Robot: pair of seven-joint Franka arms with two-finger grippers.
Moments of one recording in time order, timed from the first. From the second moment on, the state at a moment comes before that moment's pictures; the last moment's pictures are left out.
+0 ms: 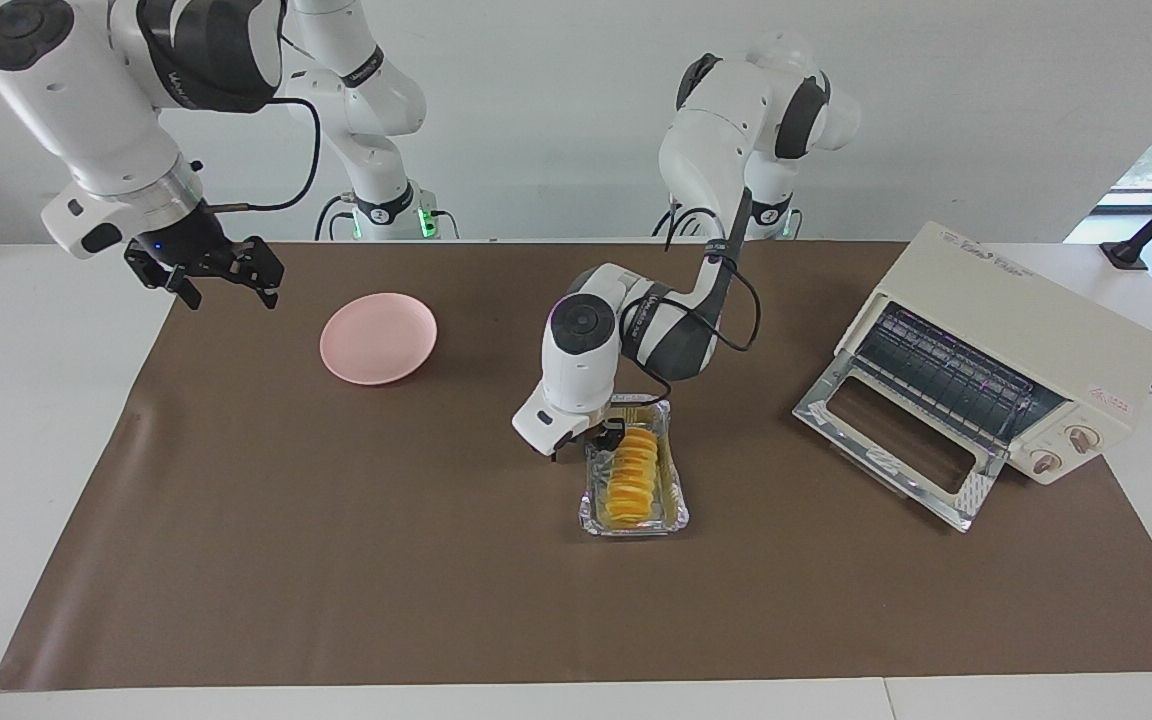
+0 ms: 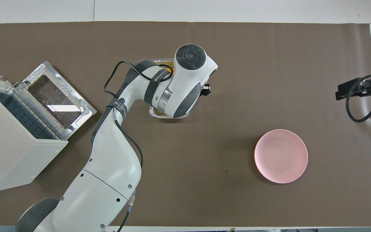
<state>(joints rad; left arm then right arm) -0.70 0.83 0.04 -1.11 -0.08 1.93 -0.55 -0.13 0.03 0.07 -1.62 0.00 1.61 -0.03</state>
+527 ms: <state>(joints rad) -0.68 0.83 0.05 -1.13 -0.11 1.92 -0.59 -0.13 0.01 0.07 -1.62 0.00 1.61 -0.03</state>
